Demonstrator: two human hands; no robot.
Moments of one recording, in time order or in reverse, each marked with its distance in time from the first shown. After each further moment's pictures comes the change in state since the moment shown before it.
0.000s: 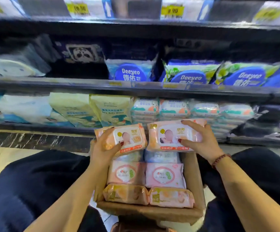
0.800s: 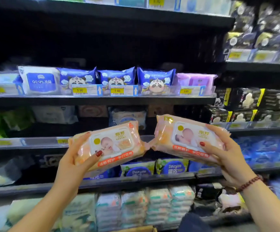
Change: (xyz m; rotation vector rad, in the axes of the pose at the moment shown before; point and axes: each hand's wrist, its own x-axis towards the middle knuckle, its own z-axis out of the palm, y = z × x) left_hand -0.041 0.289 -0.063 -0.627 -0.085 0.566; right_hand -0.081 -0.180 -0.244 0.577 0.425 -0.386
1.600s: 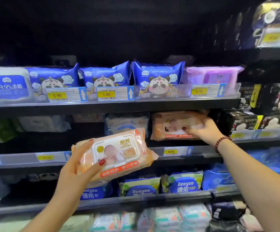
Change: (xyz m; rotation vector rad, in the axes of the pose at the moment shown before) left_hand 0.066 -0.035 0.040 -0.009 -0.015 -0.088; right_hand 0.218 0.084 0.005 -0.490 -0.025 -0.016
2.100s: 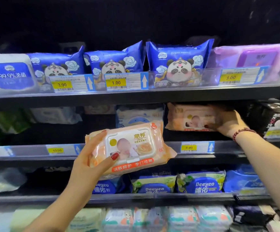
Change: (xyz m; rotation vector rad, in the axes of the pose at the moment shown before) left_hand 0.020 -0.012 0.000 0.024 0.003 0.022; right_hand 0.052 0.033 0.006 -0.856 -0.044 -0.077
